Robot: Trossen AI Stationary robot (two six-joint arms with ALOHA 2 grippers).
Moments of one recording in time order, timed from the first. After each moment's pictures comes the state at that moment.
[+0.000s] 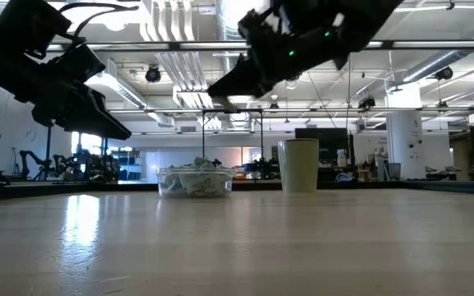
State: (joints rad) left arm -0.09 0.75 0.20 0.07 -0.42 -0.01; right arm -0.08 1.71 0.99 0.36 -0.04 -0.15
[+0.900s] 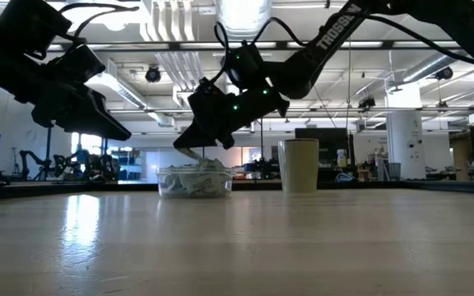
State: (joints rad) left arm -0.09 0.76 0.20 0.07 -0.42 -0.01; right arm -0.27 2.16 1.38 0.35 -0.16 0.05
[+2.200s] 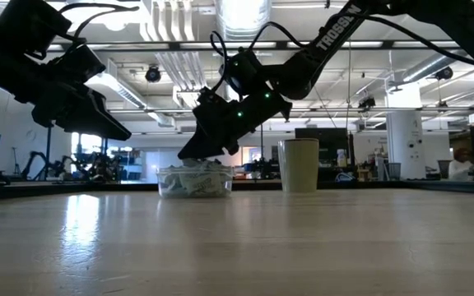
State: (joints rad) left arm -0.09 0.76 0.20 0.07 -0.42 -0.01; right arm -0.28 2.16 1.38 0.24 -0.16 0.02
